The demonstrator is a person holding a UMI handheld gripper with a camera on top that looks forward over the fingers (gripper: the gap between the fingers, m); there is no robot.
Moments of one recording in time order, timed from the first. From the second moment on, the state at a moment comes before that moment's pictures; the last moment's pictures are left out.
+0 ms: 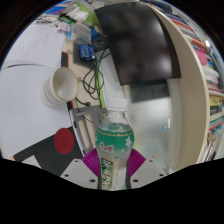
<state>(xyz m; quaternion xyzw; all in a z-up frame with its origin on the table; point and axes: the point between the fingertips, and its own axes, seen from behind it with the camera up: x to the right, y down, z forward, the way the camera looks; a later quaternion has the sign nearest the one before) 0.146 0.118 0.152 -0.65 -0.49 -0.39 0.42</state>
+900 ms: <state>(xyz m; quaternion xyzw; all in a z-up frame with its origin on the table) 0.069 0.151 0.158 -0.59 -0.57 -0.44 0.37</state>
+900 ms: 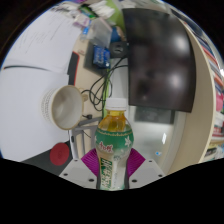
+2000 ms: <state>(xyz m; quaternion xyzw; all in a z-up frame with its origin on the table) 0.118 0.154 0.099 -0.77 -0.04 0.04 0.64</state>
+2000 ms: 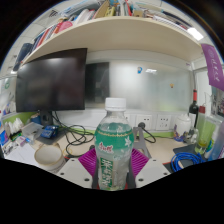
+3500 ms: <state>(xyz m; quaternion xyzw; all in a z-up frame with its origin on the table) 0.030 -0.077 0.281 -0.78 0.01 0.01 0.62</state>
